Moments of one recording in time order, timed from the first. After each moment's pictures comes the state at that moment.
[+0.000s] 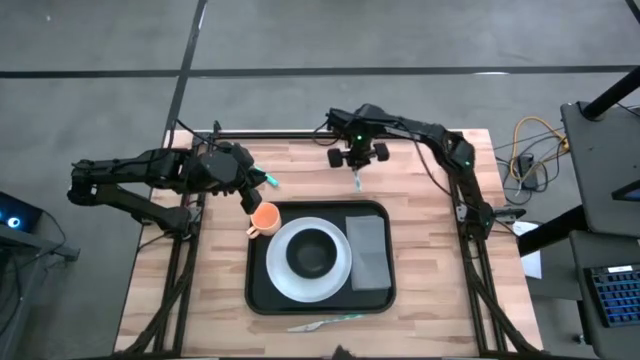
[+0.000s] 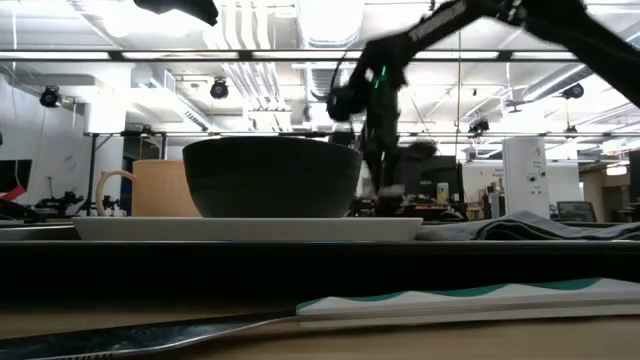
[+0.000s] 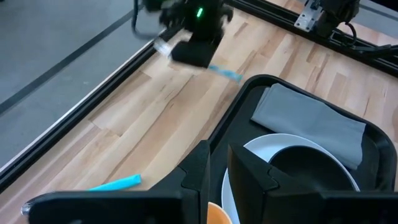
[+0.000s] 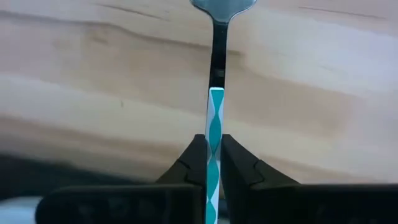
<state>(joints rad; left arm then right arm) -0.04 1.07 1.32 -0.96 -0.42 -0.47 -0.53 2.17 1.87 -1.24 -0.17 0.87</state>
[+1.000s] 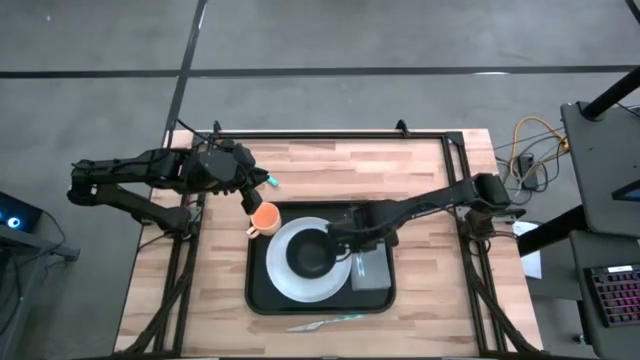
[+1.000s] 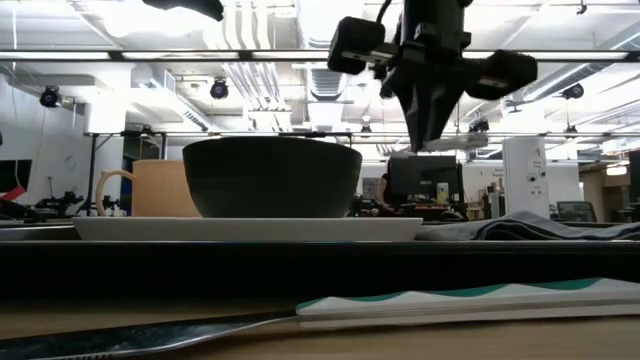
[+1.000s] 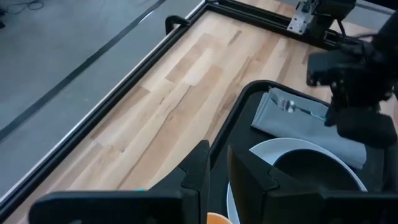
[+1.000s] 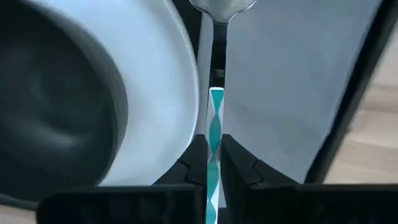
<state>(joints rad) -0.04 1.07 1.32 -0.92 -0.42 -0.38 0.19 1.89 1.54 -1.09 -0.01 1.62</state>
